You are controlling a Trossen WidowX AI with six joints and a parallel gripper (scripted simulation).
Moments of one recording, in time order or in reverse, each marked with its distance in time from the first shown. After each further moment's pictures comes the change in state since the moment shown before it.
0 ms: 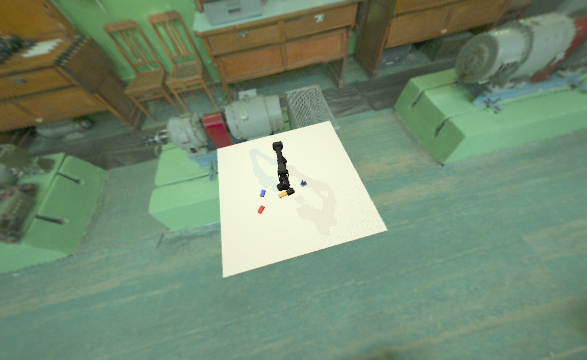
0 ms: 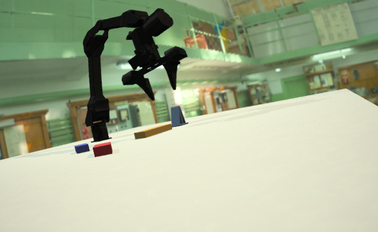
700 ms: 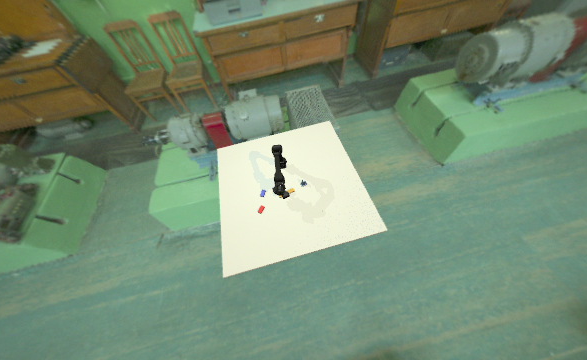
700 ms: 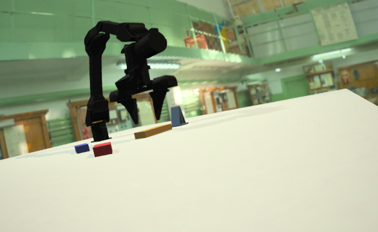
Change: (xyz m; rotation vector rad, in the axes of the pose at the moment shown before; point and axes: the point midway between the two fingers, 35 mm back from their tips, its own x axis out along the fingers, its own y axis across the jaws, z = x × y) arm 0.049 -0.048 0.038 0.042 -0.008 -0.194
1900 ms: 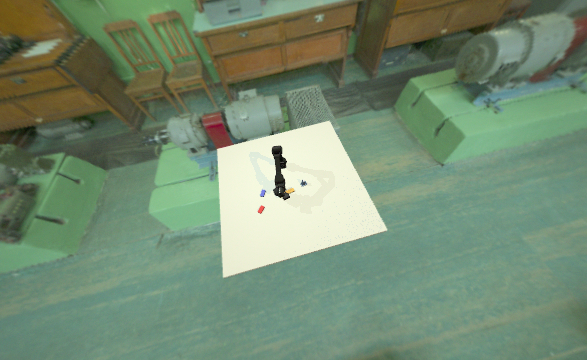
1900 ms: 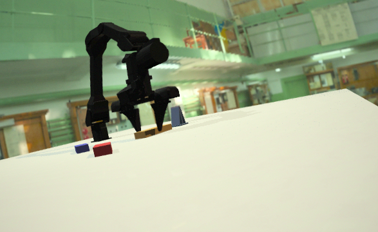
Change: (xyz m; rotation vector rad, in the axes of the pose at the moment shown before) arm 0.029 0.000 0.000 0.000 -0.001 0.003
